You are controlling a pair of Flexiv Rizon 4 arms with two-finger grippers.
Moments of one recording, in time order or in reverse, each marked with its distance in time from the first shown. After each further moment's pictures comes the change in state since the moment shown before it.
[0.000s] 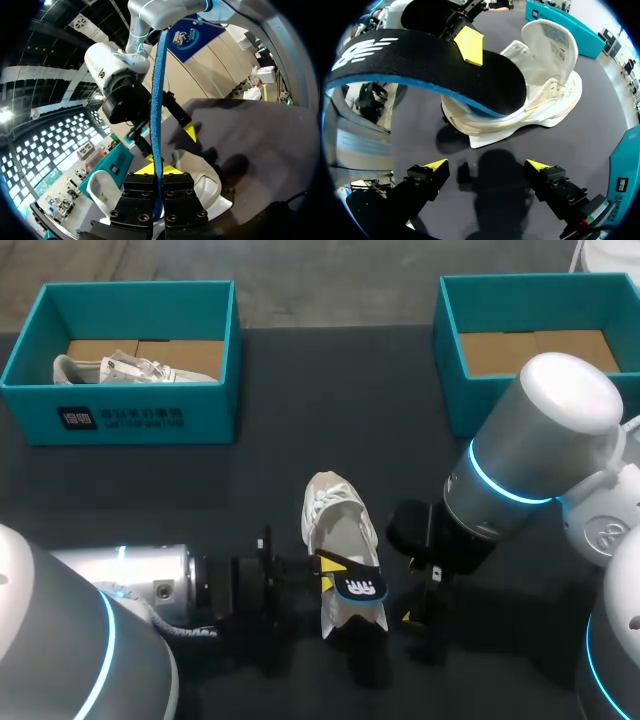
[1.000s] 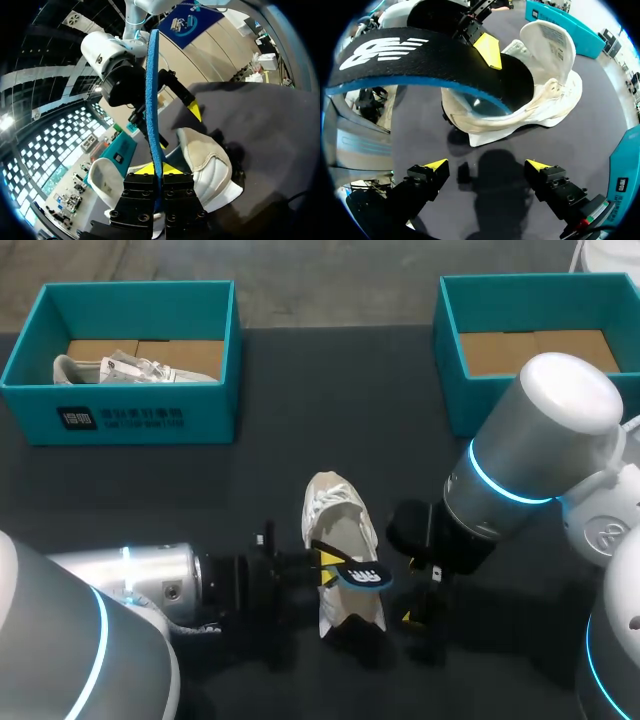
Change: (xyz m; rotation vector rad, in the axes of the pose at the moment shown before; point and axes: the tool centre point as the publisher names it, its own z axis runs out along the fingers) left arm -0.007 0.023 0.002 -0.114 -0.021 0.048; right arm 0.000 0.000 0.000 0.000 0.000 0.000
